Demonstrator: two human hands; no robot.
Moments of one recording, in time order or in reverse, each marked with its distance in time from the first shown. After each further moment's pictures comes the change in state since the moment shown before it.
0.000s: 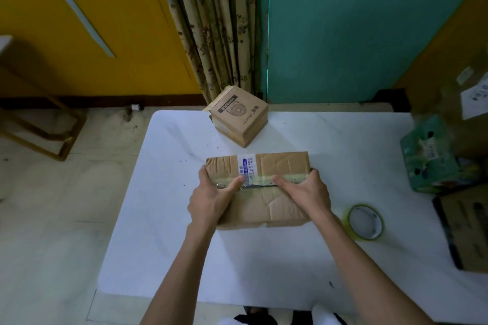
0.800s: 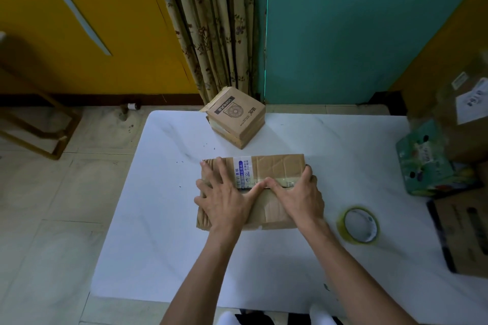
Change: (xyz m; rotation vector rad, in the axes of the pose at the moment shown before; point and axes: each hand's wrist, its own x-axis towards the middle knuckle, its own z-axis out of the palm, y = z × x) left_hand -0.014 0.028 0.043 0.418 0.134 0.074; right_hand -0.006 0.001 0.014 -0.167 0.152 -0.127
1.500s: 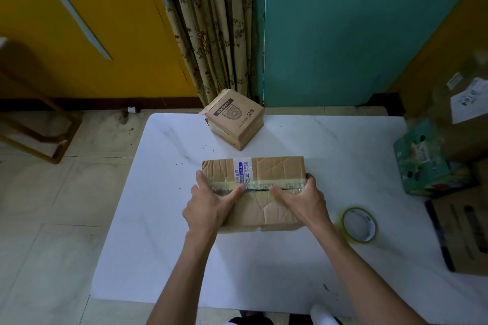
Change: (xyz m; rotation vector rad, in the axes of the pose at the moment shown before) left_hand 0.008 -0.038 -0.016 -0.200 -0.038 -0.077; right_hand 0.003 0.024 -0.010 0.220 -0.182 0.075
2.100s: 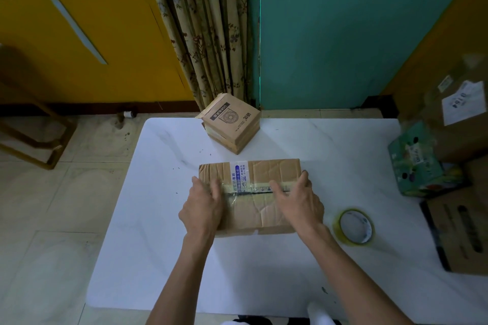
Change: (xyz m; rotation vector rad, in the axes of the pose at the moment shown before) left_hand 0.003 0.006 0.000 -0.009 0.072 -0.019; right_hand -0.007 -0.017 0.008 -0.356 0.137 -0.095
